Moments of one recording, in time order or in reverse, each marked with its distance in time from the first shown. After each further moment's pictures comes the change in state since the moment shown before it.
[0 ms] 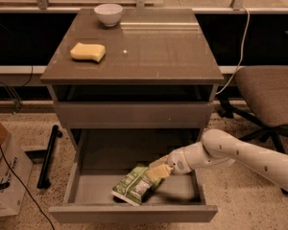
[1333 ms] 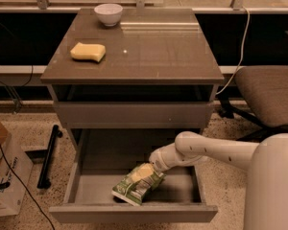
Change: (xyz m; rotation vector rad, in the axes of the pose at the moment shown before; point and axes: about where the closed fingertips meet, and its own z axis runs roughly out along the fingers) arm -0.002 -0.073 0.077 0.212 0.087 -0.026
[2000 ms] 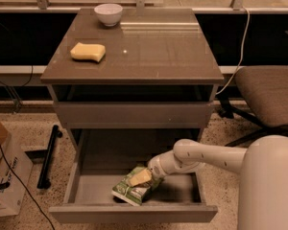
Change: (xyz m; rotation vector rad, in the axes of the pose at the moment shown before) arm 0.025 -0.003 0.033 -0.032 0.003 0.075
